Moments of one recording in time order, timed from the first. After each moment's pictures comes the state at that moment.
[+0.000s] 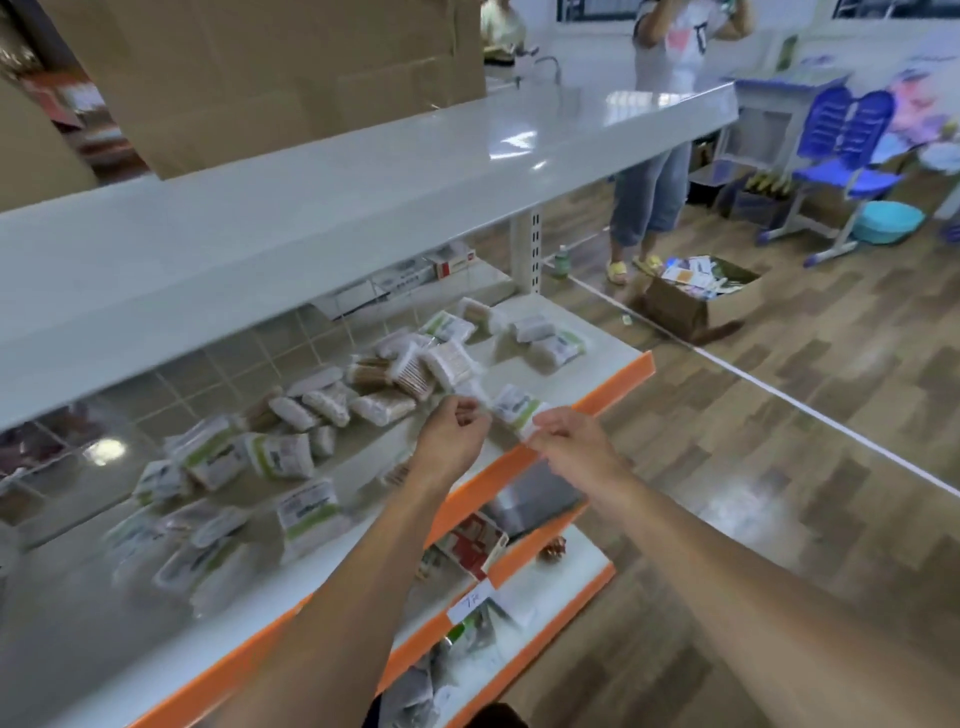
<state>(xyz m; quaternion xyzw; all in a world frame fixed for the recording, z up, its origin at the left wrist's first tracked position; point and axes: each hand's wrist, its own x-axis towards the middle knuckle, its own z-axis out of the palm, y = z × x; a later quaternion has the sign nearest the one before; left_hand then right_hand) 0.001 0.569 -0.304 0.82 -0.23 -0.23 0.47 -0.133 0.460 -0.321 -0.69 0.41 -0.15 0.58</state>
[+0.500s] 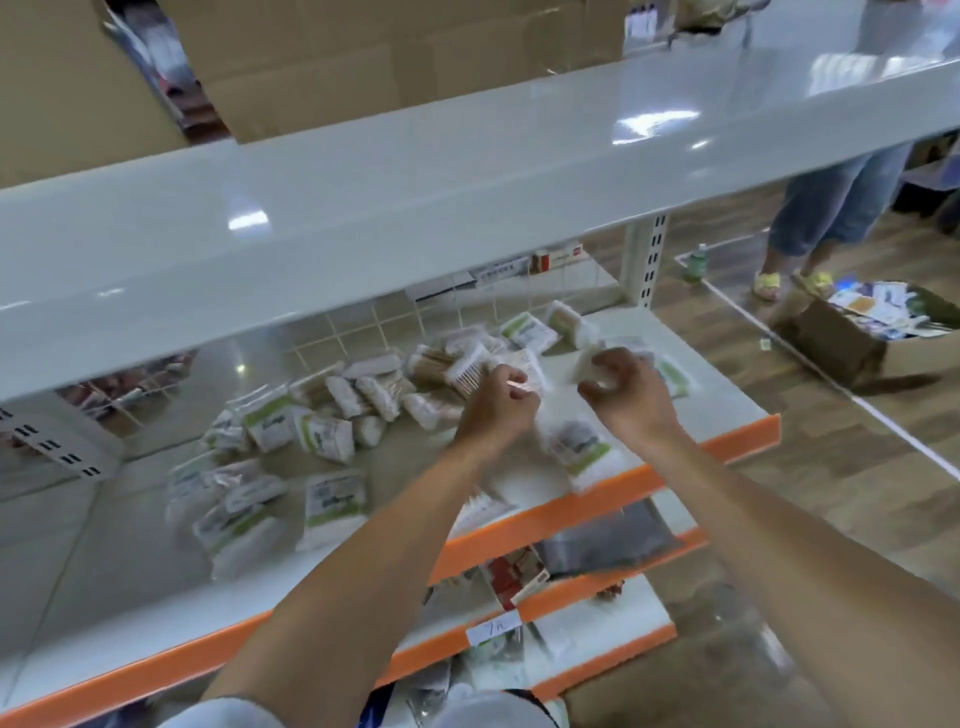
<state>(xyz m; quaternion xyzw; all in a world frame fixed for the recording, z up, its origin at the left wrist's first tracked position) 0.058 0.509 -0.306 0.87 -0.18 -0.16 0.43 -0.029 0.360 -0.311 -0.84 0.30 -0.17 0.41</state>
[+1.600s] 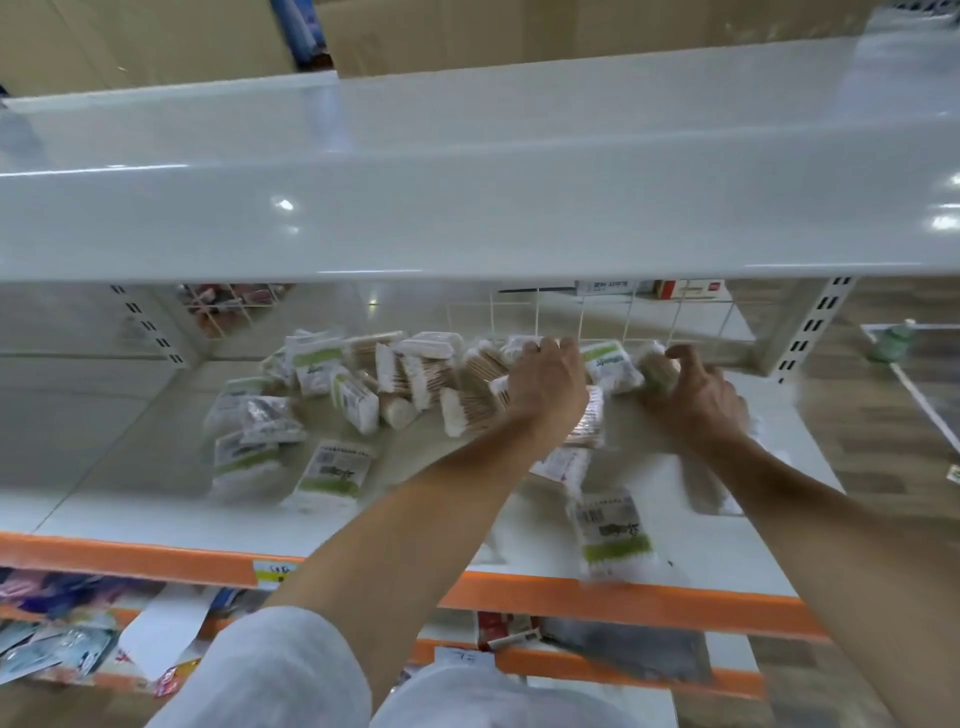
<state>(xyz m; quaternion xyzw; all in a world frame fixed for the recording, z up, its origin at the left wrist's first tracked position) 0.117 0.446 -0.304 0.98 -0.19 0.06 0.10 0.094 0.270 -0.339 -0.96 0.20 -0.04 0.21</state>
